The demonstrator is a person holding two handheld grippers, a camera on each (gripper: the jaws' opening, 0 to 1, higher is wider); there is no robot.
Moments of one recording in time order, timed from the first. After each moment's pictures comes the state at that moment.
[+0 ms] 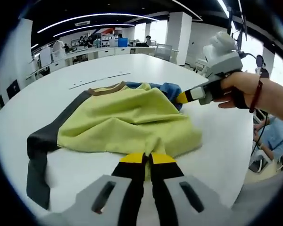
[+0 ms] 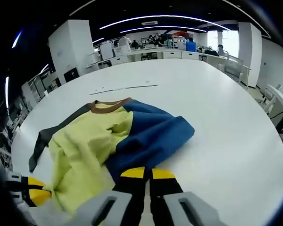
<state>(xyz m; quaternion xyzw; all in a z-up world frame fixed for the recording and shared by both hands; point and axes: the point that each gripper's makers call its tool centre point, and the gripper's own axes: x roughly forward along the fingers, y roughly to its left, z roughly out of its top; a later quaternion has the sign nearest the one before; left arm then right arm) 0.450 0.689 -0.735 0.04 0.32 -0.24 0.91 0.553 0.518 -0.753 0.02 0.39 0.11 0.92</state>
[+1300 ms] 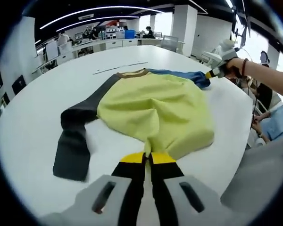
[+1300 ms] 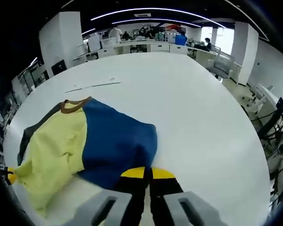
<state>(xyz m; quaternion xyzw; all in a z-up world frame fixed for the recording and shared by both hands) 0.400 0.787 -0.736 0.06 0.38 -0.21 0.90 0.560 0.418 -0.749 -0.02 0.43 0.06 0.90</state>
